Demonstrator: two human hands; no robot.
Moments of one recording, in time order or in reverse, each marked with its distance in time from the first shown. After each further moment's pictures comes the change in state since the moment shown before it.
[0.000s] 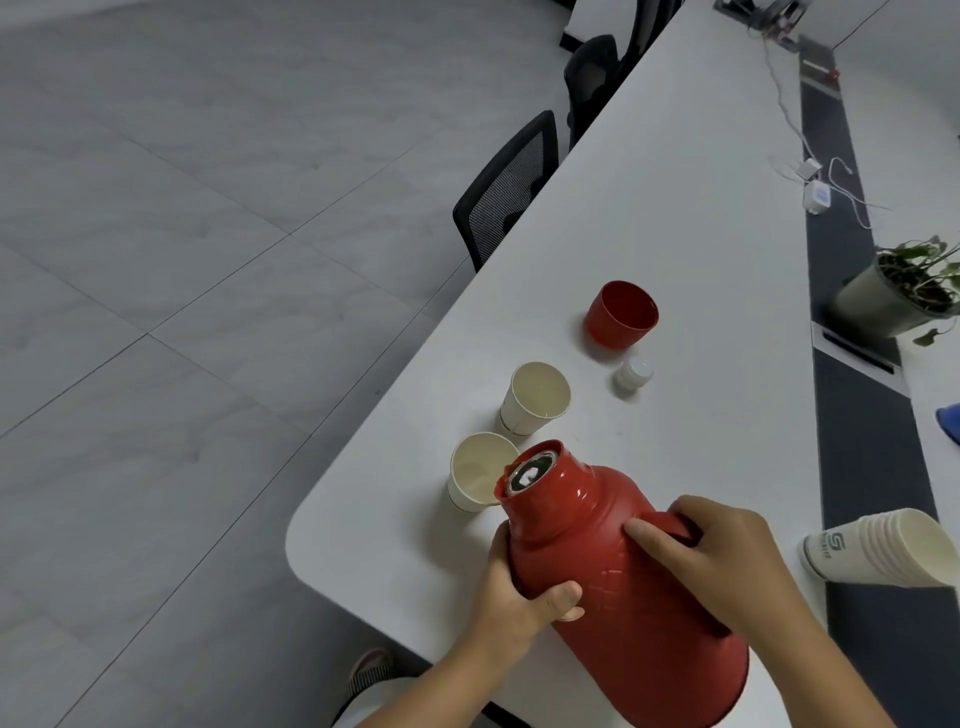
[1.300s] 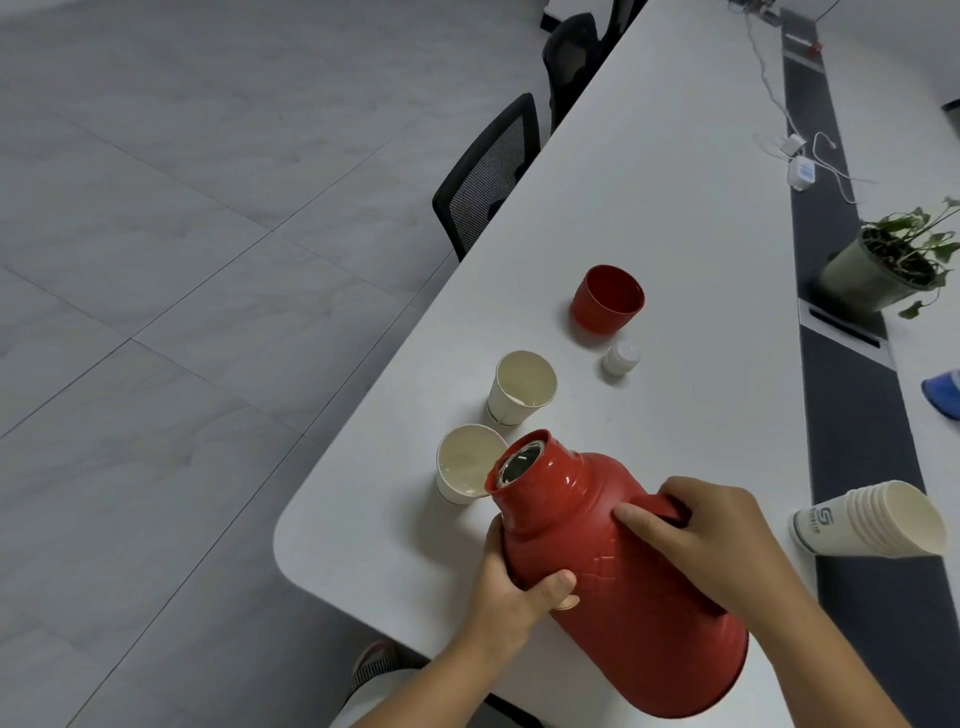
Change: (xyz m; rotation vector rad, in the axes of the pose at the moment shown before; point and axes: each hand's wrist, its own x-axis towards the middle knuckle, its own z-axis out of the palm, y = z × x) left_hand 0.000 0.001 0.006 -0.032 -0.070 -0.026; right_hand 0.002 0.000 -0.004 -0.021 -0.005 -0.001
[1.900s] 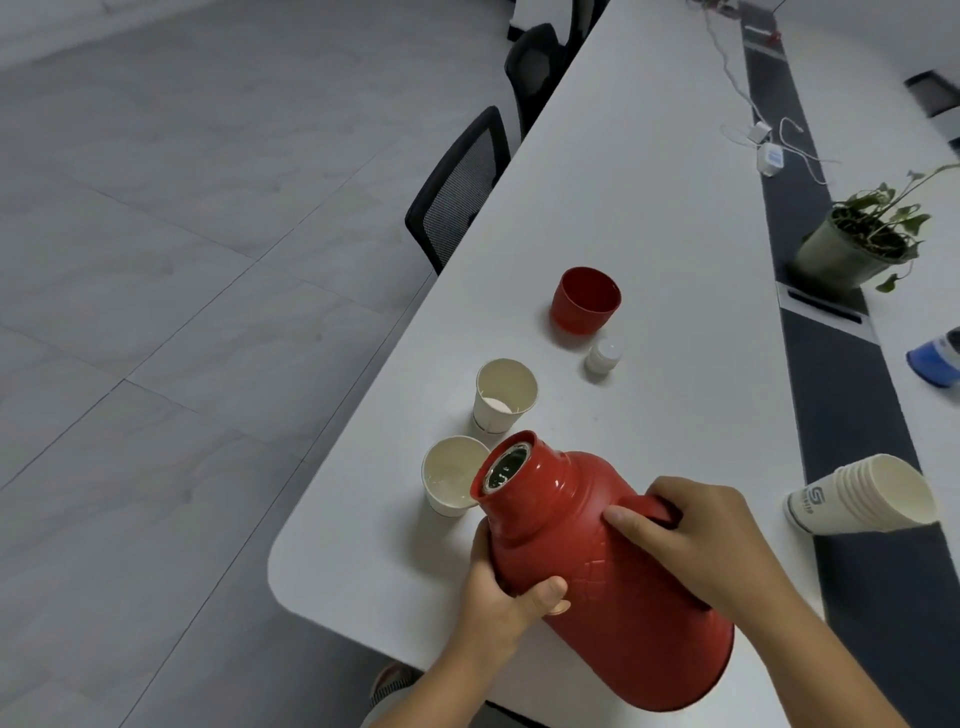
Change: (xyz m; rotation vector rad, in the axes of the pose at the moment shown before) left_hand -0.003 0.011 0.002 0.092 0.054 0.021; right_hand -0.007 0.009 0.000 0.103 0.072 -0.026
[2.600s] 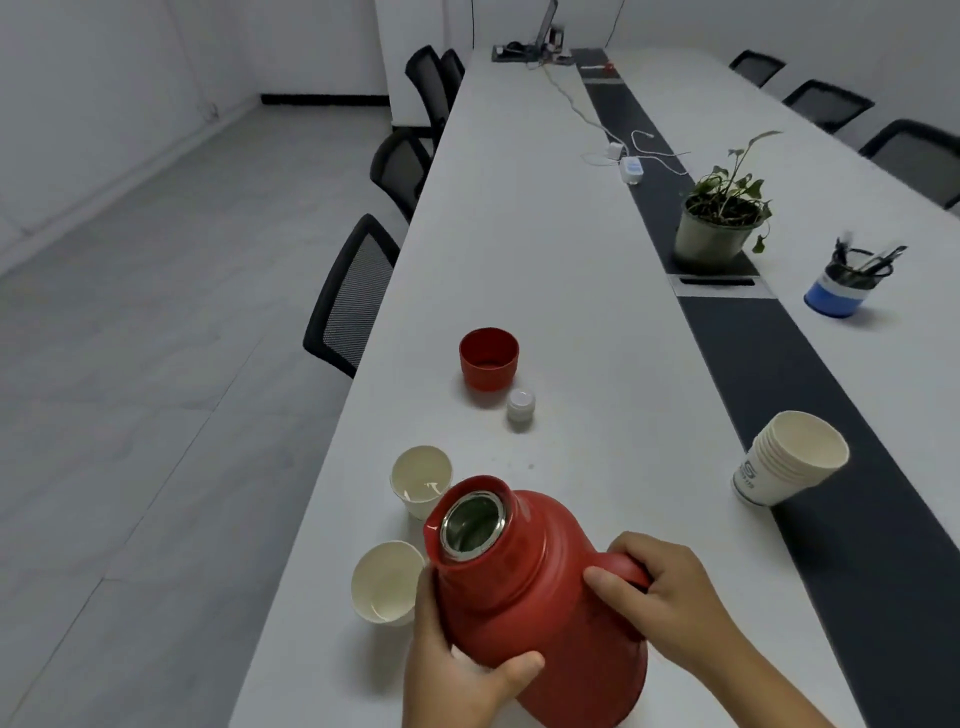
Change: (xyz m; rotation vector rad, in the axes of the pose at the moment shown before) left_hand 0.008 0.025 0.021 0.538 0.002 0.193; right_hand -0.024 0.057 0.001 0.514 0.185 0.091
